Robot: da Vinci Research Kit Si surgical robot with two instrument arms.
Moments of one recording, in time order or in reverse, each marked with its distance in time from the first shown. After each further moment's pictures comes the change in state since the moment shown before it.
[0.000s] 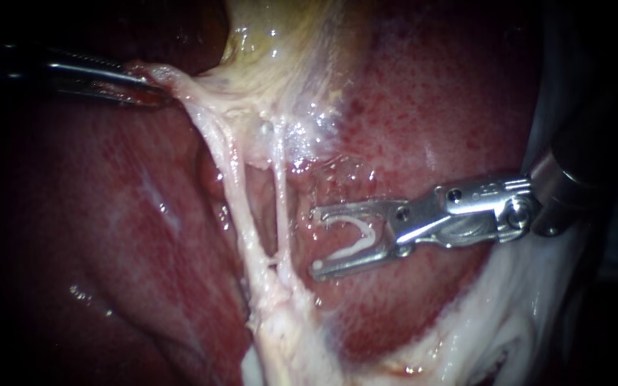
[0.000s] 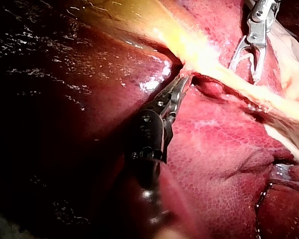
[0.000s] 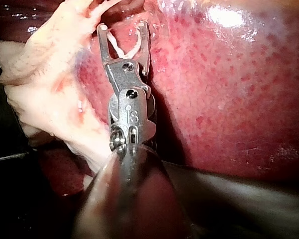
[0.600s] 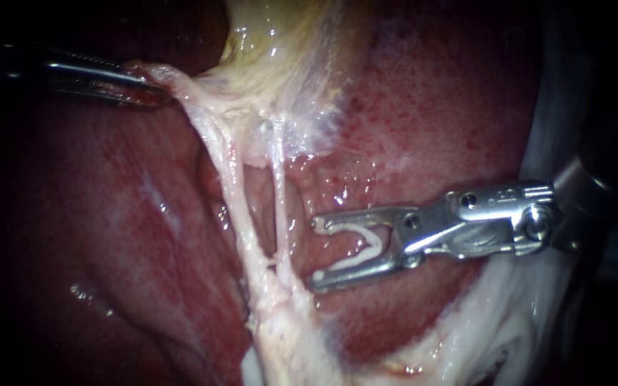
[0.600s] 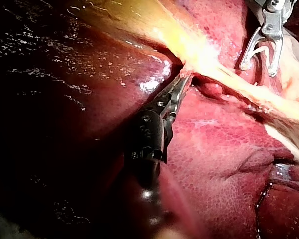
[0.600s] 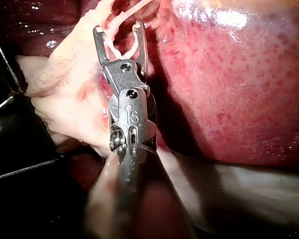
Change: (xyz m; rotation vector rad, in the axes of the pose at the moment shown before) right arm 0.006 -0.005 -0.001 0.028 0.007 0.055; left arm 0.000 0.000 0.000 0.000 0.000 0.000
